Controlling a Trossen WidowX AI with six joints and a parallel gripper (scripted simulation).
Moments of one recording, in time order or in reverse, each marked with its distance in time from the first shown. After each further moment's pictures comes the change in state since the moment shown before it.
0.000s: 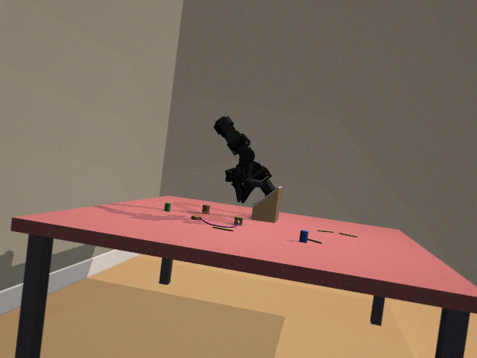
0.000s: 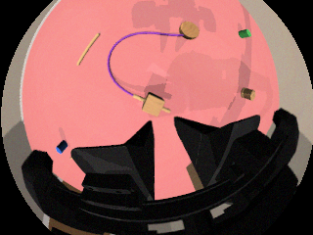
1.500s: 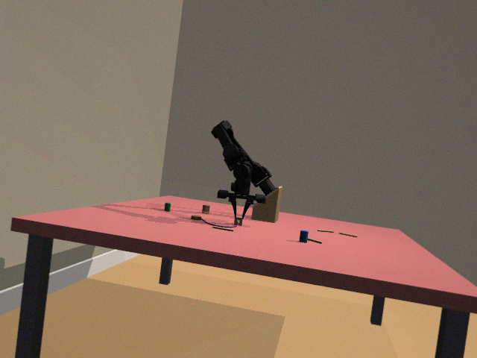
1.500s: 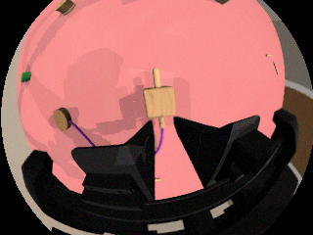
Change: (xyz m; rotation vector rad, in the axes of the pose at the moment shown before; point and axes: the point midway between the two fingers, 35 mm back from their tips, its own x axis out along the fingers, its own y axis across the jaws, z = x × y) arm 0.058 0.026 0.018 2.144 -0.003 -0.031
